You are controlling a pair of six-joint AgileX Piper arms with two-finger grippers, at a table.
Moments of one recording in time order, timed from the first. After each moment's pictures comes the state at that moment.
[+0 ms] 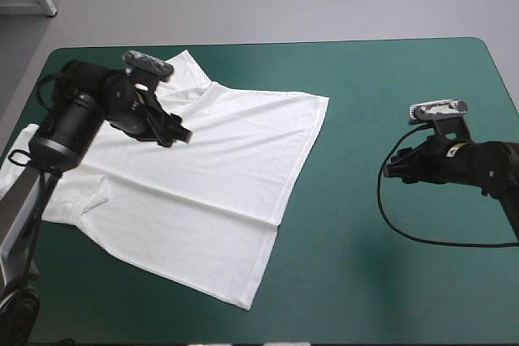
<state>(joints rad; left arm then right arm) -0.34 1.52 -1.59 0.07 1.24 0.09 0.07 1.16 -1.05 0.23 0.85 -0.23</state>
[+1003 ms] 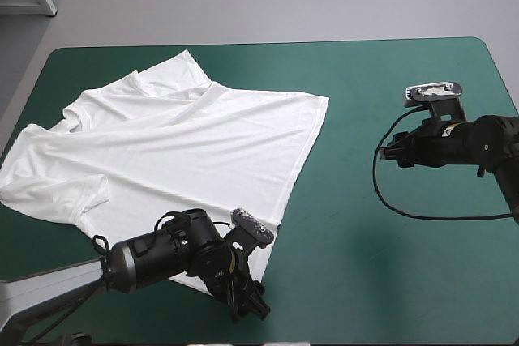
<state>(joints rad) -1.06 1.41 -0.93 -0.08 0.98 -0.27 0.07 1.26 -1.17 0.23 0.92 -0.22</state>
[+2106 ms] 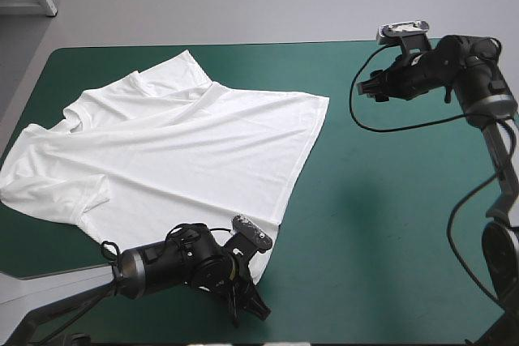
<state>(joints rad) -1.07 1.48 -0.79 -0.06 0.77 -0.29 0.10 1.72 -1.73 0.23 1.00 -0.22</state>
